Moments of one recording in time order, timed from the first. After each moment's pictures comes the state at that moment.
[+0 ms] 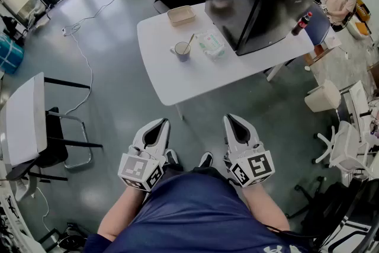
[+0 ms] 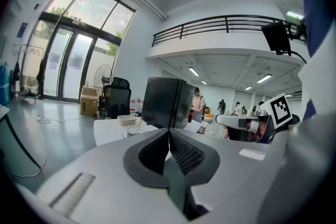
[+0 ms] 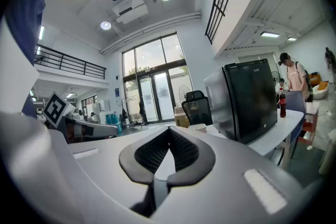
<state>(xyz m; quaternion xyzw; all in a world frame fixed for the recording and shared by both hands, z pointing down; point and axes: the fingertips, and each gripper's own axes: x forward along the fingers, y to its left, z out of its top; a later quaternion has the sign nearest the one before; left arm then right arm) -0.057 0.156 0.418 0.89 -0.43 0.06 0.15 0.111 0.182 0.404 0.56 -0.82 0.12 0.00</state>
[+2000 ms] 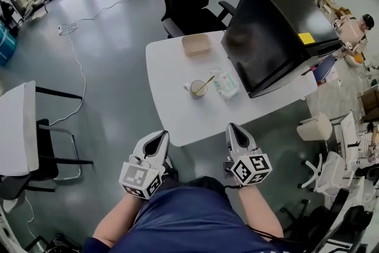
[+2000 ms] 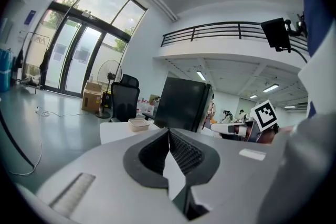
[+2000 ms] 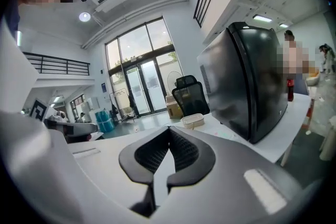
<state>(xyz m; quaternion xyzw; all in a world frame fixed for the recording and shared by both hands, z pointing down) -0.122 -0.002 0.445 0.88 -0.44 0.04 0.18 0.089 -0.004 0.462 0.58 -0.79 0.21 0.02</state>
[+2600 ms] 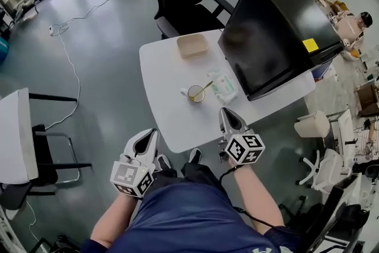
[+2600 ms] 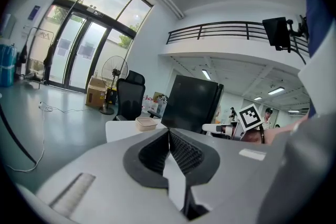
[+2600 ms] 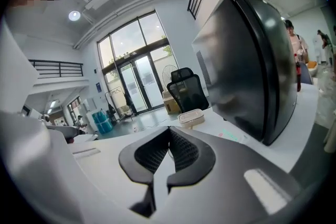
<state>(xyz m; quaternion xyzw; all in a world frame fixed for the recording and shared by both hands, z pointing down) -0.143 -0.055 0.464 0.87 -0.45 0.04 0.21 0.095 -0.095 0.503 0.59 -0.77 0.25 0.03</state>
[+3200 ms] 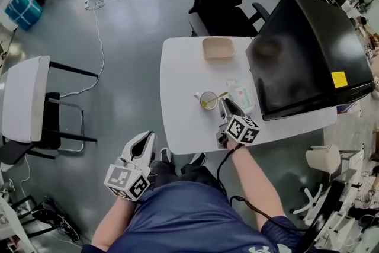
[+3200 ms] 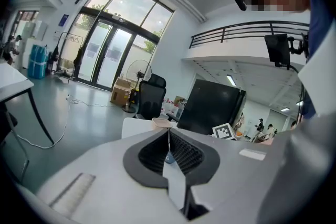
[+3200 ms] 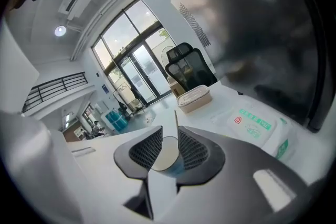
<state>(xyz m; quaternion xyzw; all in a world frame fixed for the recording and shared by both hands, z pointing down) -0.146 -0.047 0.458 0.79 -0.56 0.02 0.25 0.097 -0.199 0.606 0.51 -0.78 0.37 0.04</state>
